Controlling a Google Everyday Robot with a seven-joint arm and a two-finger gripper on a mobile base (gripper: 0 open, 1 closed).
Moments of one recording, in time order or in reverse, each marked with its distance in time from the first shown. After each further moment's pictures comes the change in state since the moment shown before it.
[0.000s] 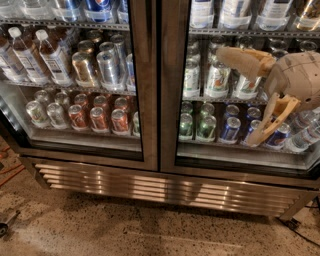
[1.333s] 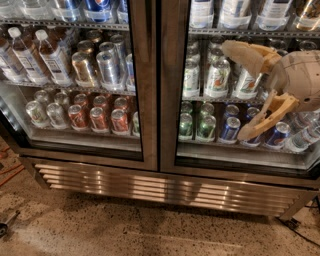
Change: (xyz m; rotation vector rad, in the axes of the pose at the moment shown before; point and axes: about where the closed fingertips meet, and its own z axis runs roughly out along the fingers) arm -0.007 -0.009 0.000 0.121 0.011 -0.019
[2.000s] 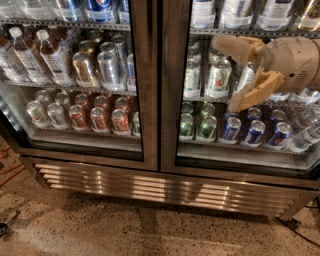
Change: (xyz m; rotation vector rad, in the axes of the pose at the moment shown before) arm 0.002 -0.042 0.008 -0.006 -0.020 0.153
